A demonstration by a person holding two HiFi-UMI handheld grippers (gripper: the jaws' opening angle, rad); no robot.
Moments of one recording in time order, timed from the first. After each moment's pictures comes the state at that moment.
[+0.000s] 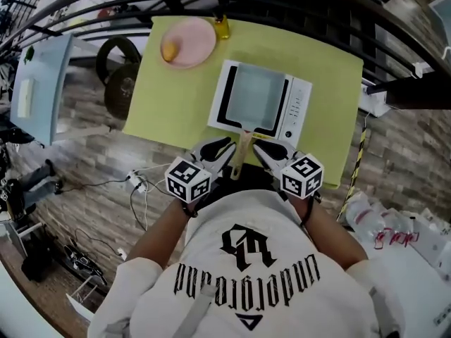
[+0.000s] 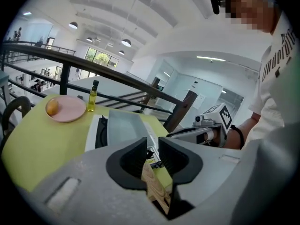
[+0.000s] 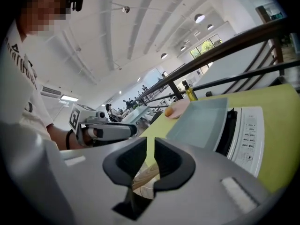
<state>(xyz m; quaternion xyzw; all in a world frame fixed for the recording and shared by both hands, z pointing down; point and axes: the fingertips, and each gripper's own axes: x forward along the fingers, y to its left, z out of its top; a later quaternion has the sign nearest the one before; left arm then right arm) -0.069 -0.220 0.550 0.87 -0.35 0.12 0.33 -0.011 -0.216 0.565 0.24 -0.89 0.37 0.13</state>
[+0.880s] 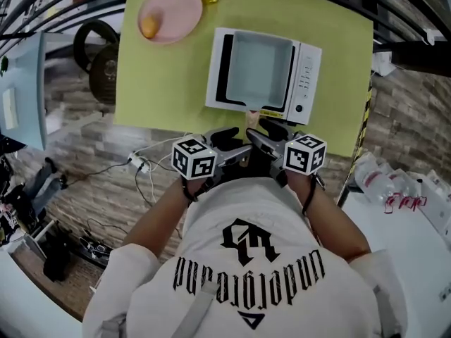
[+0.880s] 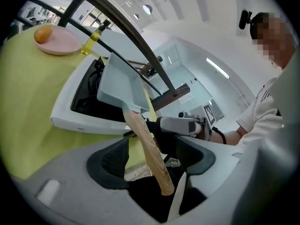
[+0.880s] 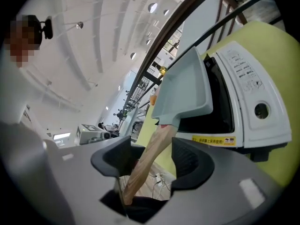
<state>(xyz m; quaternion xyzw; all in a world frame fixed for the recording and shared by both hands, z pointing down) -0.044 -0.179 0.641 0.81 -0.19 0.14 0.53 -0.025 -0.209 0.648 0.28 -0.77 0.56 0.08</state>
